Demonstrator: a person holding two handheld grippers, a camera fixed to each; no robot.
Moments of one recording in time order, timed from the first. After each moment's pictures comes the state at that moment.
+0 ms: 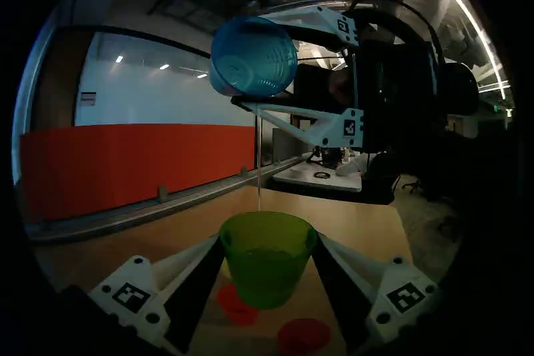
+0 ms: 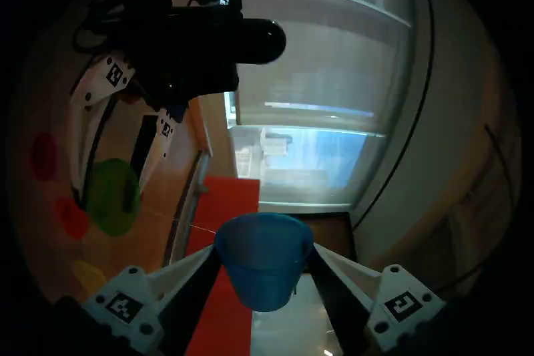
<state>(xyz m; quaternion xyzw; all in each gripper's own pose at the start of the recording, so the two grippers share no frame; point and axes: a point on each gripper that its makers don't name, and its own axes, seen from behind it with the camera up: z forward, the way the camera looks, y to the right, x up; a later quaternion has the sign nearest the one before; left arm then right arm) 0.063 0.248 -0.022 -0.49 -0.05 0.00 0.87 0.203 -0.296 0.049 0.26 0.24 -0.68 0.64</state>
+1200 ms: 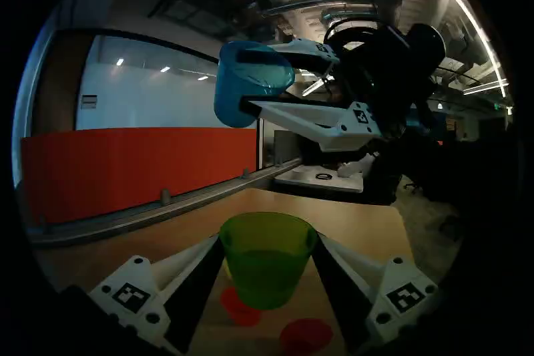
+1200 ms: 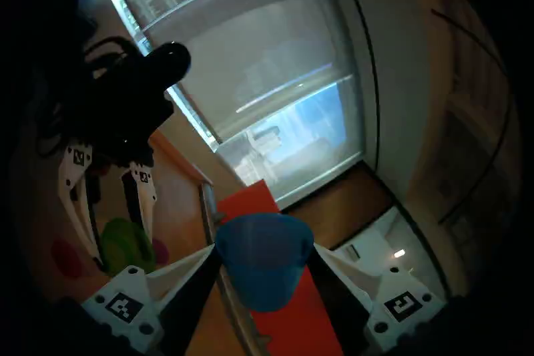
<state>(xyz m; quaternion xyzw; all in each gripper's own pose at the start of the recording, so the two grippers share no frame) 0.070 0.242 -0.023 -0.49 -0.05 0.00 0.87 0.189 -0.280 0.049 0.32 0.14 -0.45 0.82</state>
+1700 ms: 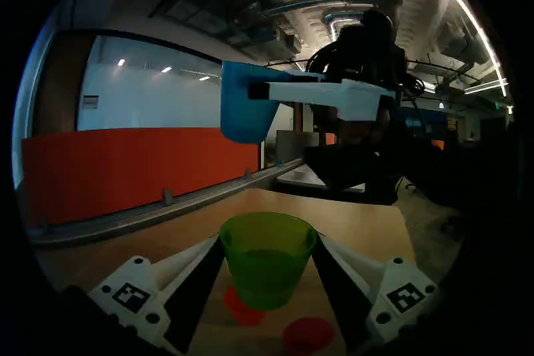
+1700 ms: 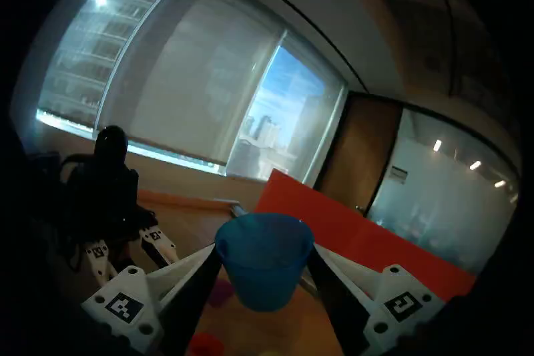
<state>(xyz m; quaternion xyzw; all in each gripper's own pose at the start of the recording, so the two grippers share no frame) 0.070 0.237 -0.020 -0.49 -0.05 0.00 0.87 0.177 -0.275 0.051 0.38 0.01 -0.18 0.91</state>
